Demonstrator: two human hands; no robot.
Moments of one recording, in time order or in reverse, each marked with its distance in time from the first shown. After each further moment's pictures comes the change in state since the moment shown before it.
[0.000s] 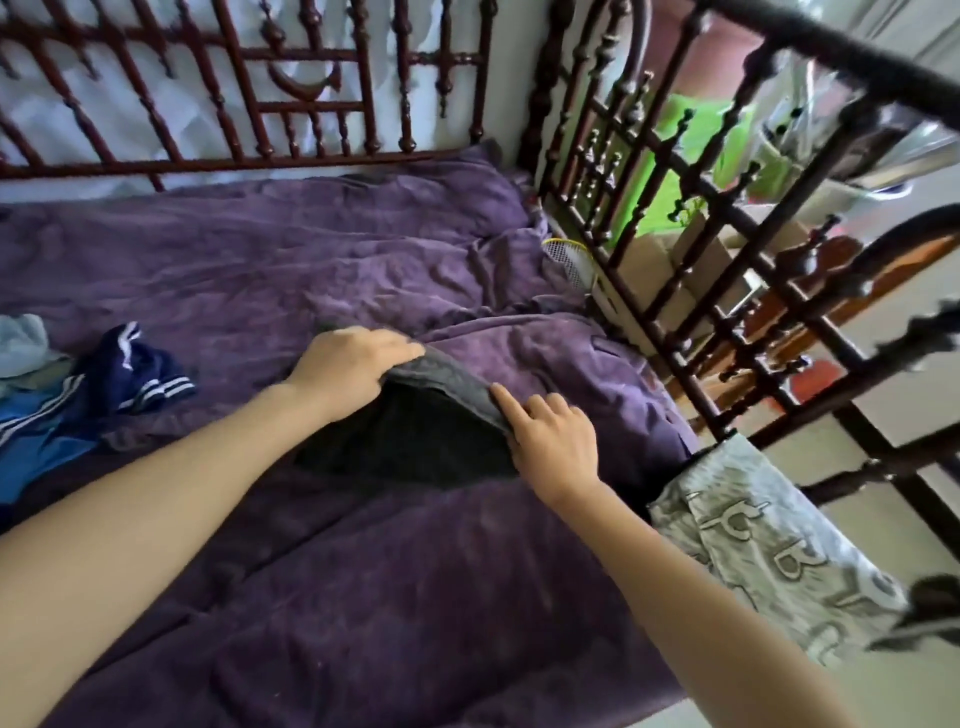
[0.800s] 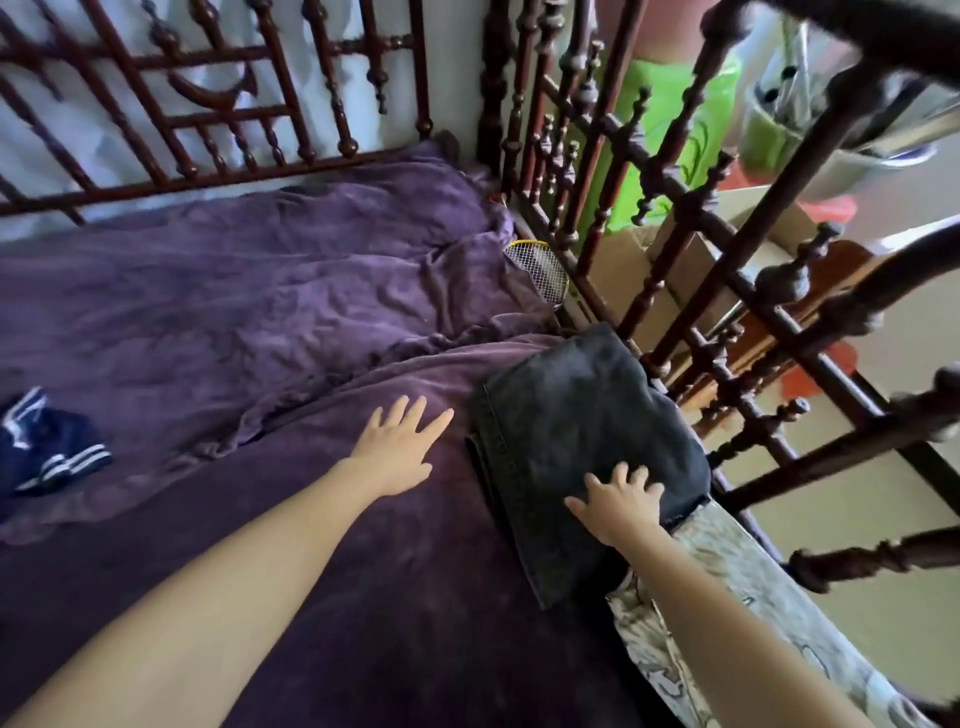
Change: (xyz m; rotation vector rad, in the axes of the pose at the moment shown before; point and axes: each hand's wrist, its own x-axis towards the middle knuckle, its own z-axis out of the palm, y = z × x) left_hand 0.147 0.062 0.148 0.221 -0.599 -0.121; right_hand -0.005 0.185 0.148 0.044 -0.931 0.435
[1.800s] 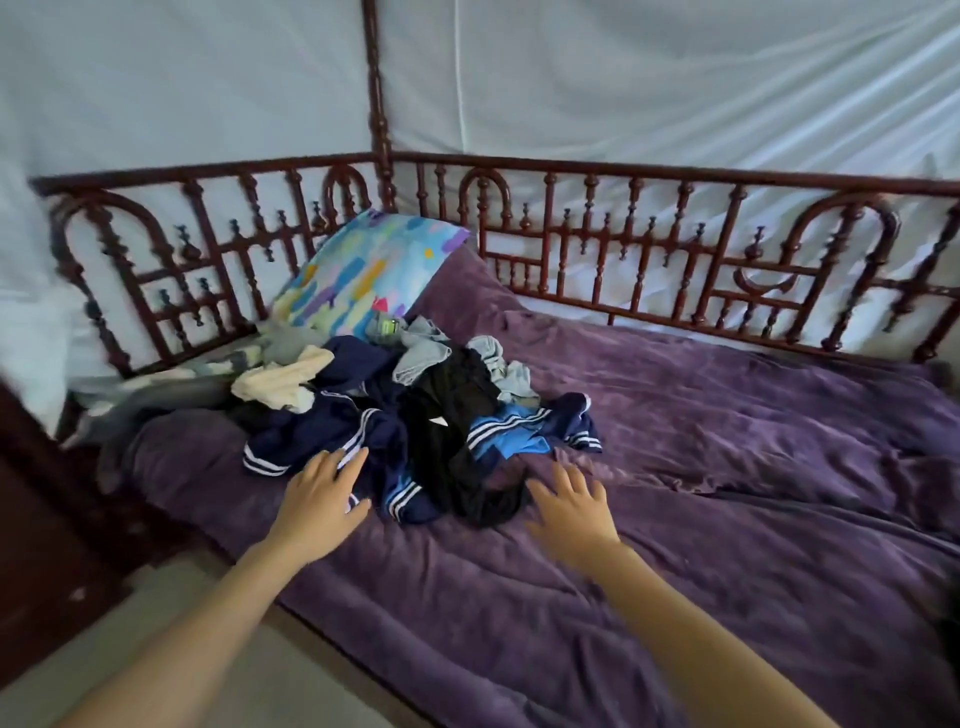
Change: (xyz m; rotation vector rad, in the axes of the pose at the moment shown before) left_hand -0.666 -0.249 0.241 -0.289 0.452 -1.068; right_hand -0.409 -0.474 0.012 -0.207 0.508 -1.114
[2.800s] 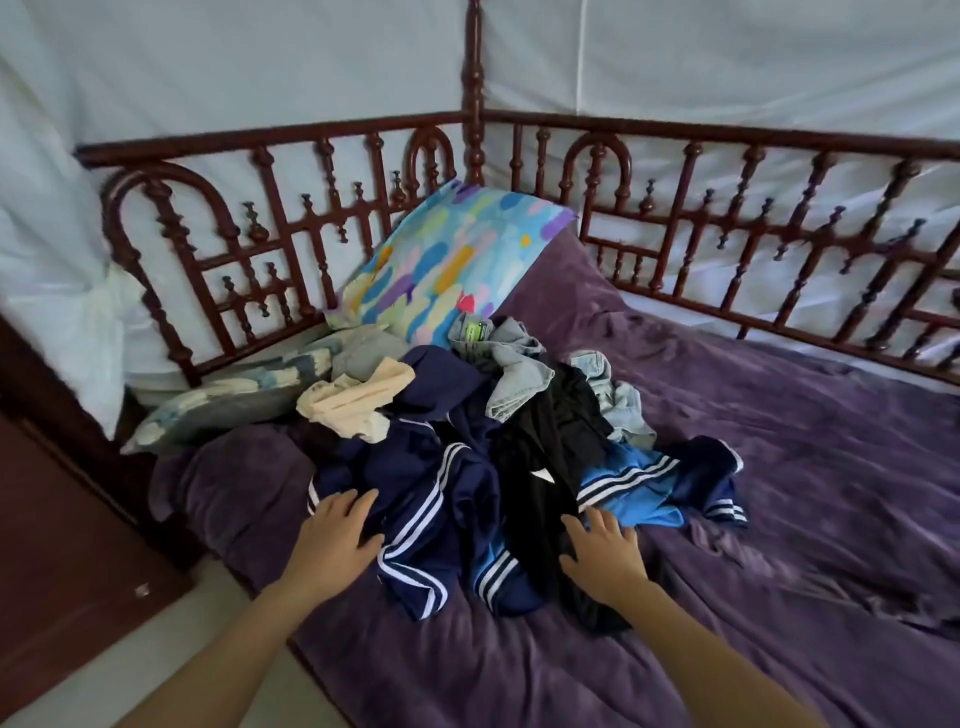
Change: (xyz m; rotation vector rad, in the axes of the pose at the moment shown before) left_hand 0.145 -0.164 0.064 -0.161 -0.183 -0.183; right_hand 0.241 -0.092 0.046 0.043 -0.192 -0.019
